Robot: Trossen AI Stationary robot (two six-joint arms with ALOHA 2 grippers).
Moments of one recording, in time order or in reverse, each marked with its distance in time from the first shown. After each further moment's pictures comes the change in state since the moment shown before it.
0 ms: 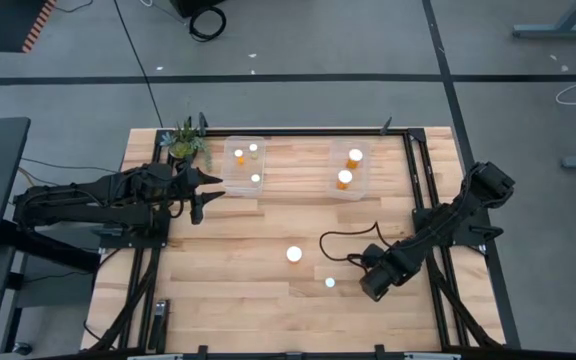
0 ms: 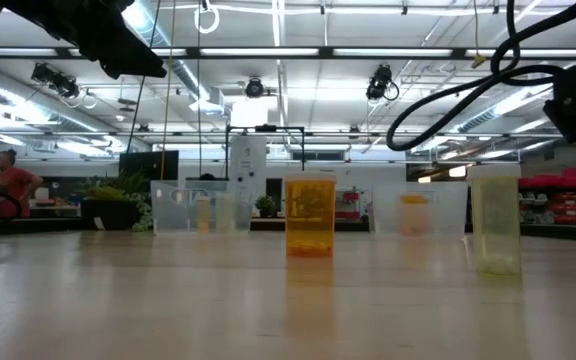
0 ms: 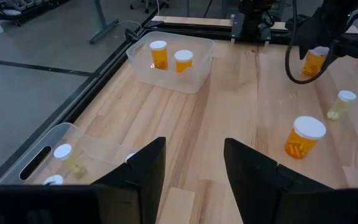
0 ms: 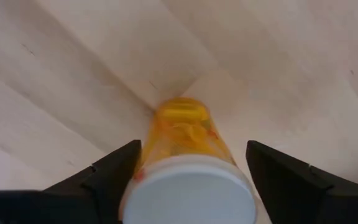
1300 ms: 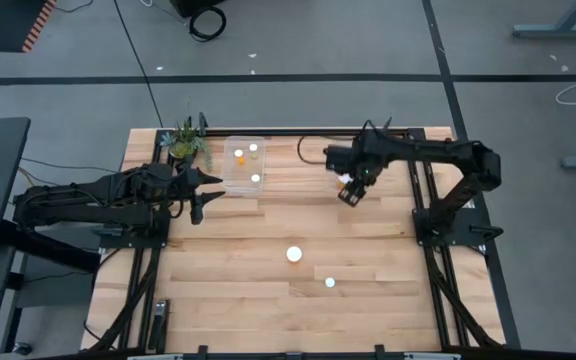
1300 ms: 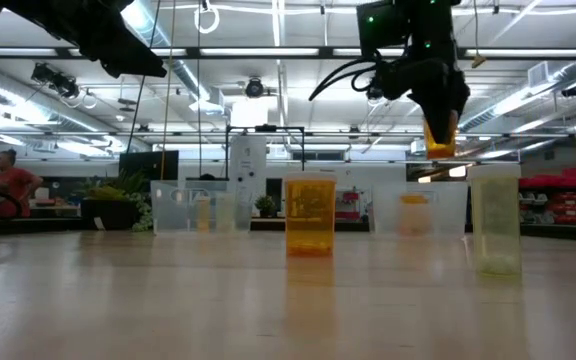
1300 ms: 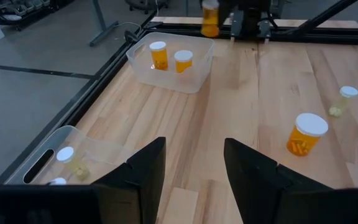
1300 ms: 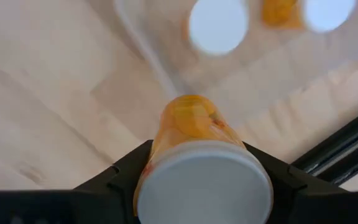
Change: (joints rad) left arm 0.000 0.000 0.000 0.000 0.000 0.027; right arm -0.918 0.000 0.508 -0.531 0.211 -1.032
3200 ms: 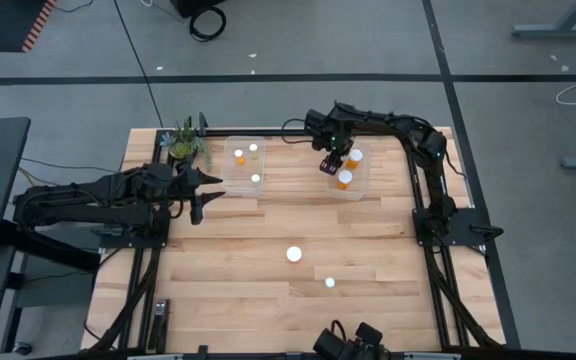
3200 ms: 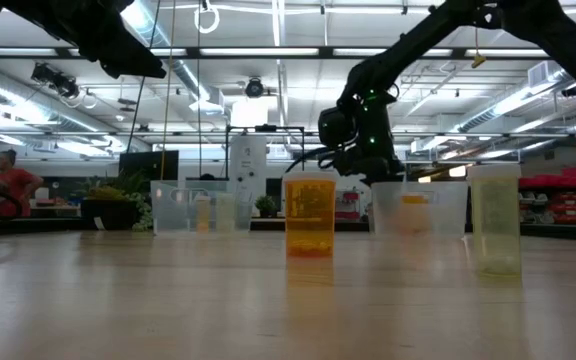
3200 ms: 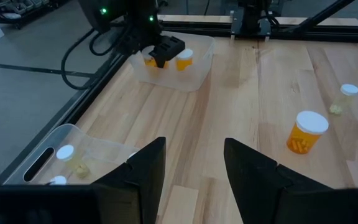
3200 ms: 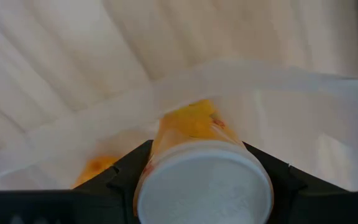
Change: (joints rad) left arm 0.000 0.000 0.000 -0.007 0.000 0.000; right arm -0.357 0.481 0.239 0.217 -0.008 -0.502
